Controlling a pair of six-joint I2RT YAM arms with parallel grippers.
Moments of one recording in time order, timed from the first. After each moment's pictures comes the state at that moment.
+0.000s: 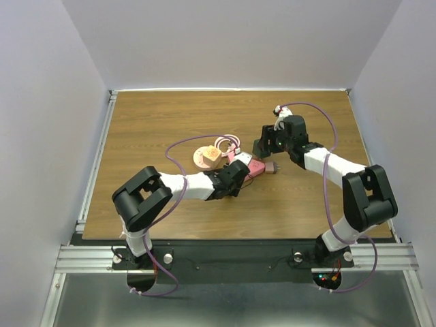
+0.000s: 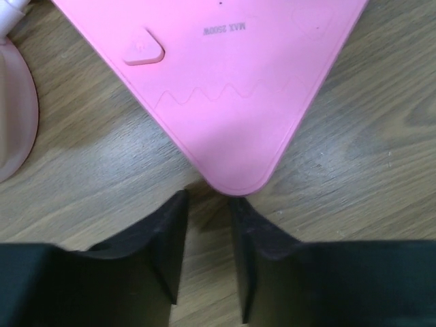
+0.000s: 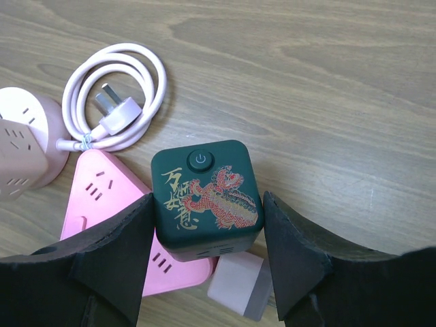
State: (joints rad) left arm -0.99 1.77 0.97 -0.10 -0.34 -0.36; right arm 0.32 1.59 0.95 0.06 -0.16 0.20
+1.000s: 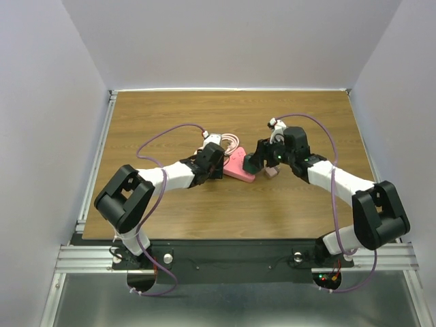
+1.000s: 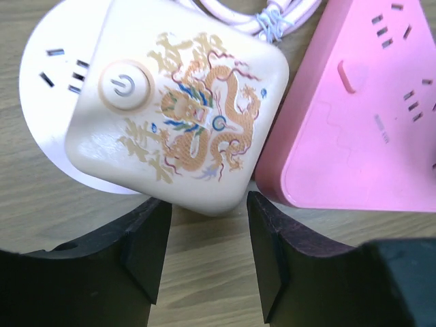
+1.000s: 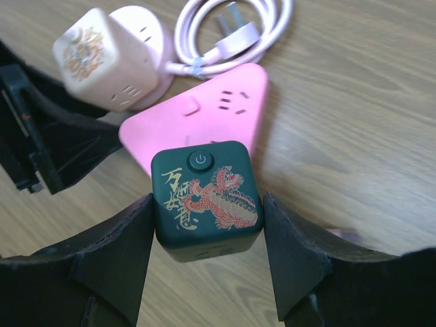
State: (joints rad) left arm -0.75 1.67 0.91 -0.08 -0.31 -0.47; right arm 0.37 1.43 0.80 0.07 -0.37 0.22
